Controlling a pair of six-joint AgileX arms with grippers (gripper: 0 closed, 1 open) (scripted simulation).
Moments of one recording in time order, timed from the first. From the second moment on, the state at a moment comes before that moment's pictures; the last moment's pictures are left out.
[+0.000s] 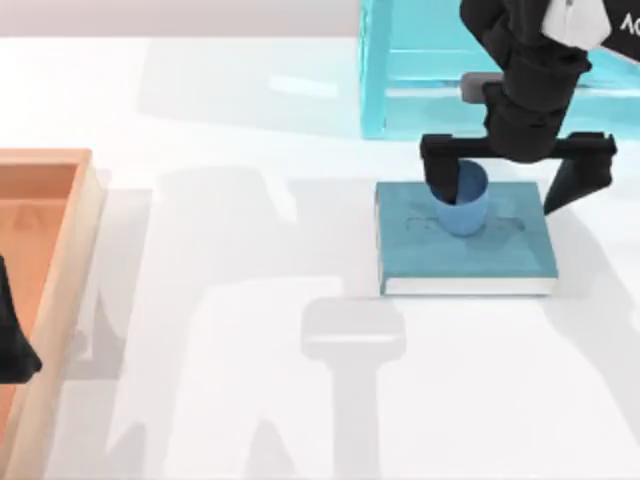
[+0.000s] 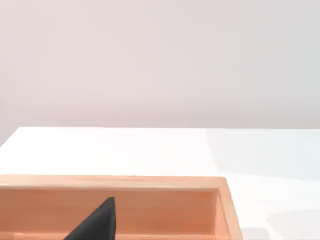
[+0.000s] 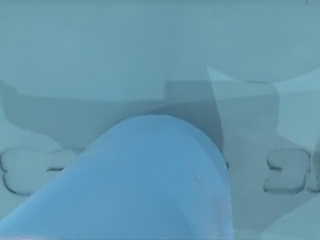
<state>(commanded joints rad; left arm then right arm) 0.00 0.00 0.00 0.00 0.00 0.00 0.36 2.26 1.92 -1.22 0.00 0.38</state>
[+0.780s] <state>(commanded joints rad) 0.00 0.00 0.00 0.00 0.00 0.00 0.36 2.26 1.92 -1.22 0.00 0.38</state>
